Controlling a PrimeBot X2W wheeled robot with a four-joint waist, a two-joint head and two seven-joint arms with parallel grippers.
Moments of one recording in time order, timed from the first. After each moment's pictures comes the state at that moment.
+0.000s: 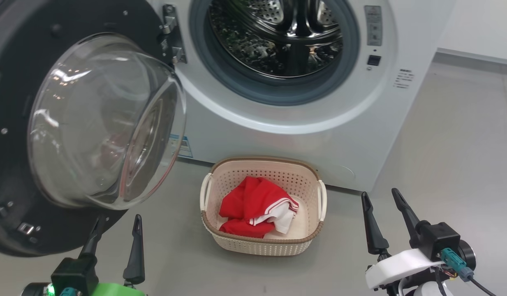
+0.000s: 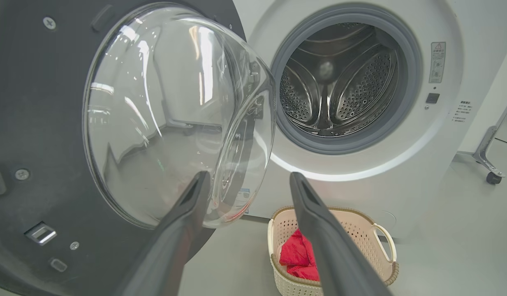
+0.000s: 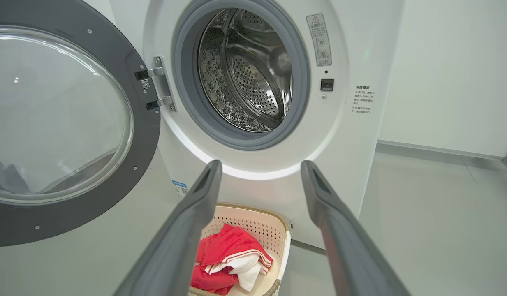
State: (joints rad) left arm 0.17 0.09 -0.13 -0.16 -0.25 0.10 -0.03; right arm 0.02 -0.05 0.21 0.18 0.27 -0.02 -0.26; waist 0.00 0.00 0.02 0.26
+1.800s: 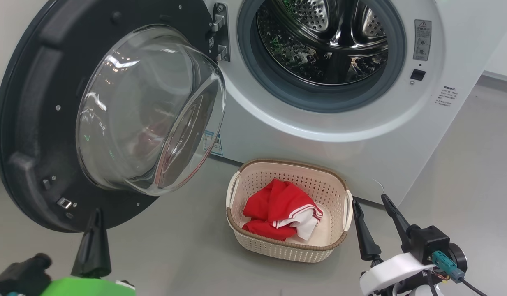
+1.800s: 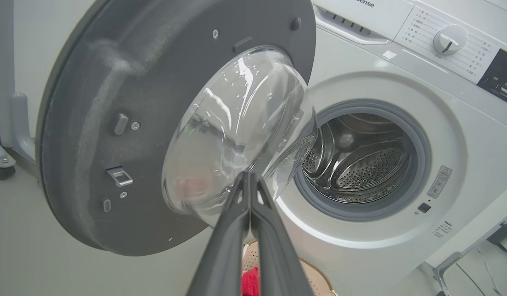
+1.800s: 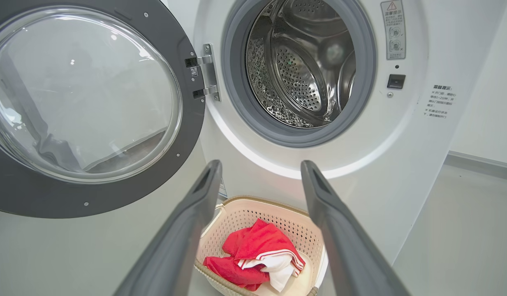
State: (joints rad) left arm 0.18 0.05 -0.07 -0.21 -0.60 0.04 -0.05; right arm 0.02 -0.04 0.24 0.21 0.27 0.00 -0.26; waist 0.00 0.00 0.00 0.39
